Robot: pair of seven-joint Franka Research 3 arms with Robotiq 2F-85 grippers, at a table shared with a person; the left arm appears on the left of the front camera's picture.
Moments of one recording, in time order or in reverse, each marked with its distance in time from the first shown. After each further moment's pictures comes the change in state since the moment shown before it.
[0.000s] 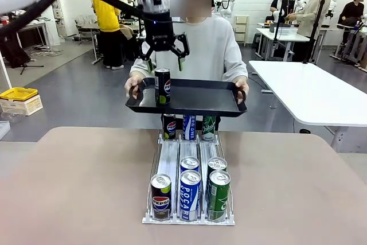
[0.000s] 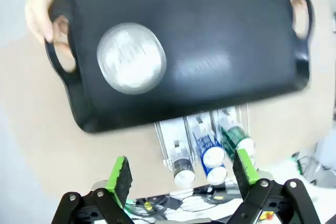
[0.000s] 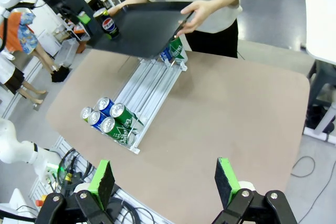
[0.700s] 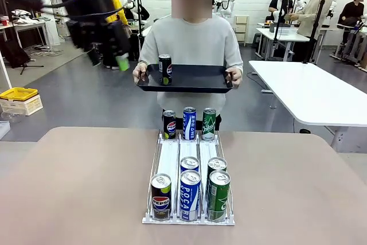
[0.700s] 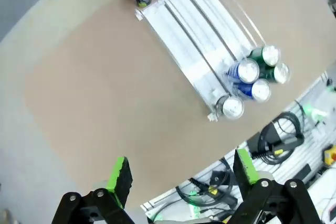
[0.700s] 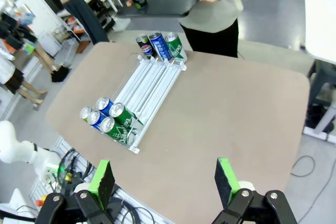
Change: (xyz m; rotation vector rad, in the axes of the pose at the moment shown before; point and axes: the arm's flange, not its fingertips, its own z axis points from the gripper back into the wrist) left arm -0.164 0.110 0.055 -0.032 -0.131 -0.386; right arm 0.000 0.000 0.000 -0.002 0.001 -0.002
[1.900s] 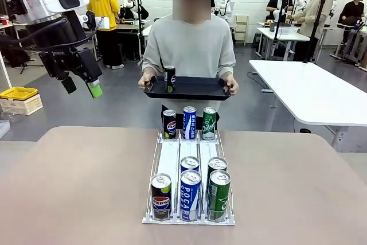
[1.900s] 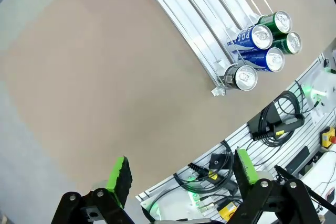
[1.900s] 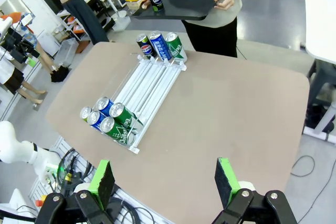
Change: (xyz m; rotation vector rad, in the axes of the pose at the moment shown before) left arm -0.044 0.043 -0.038 -0.068 0.073 0.021; right arm 0.000 0.000 0.000 0.000 0.000 0.000
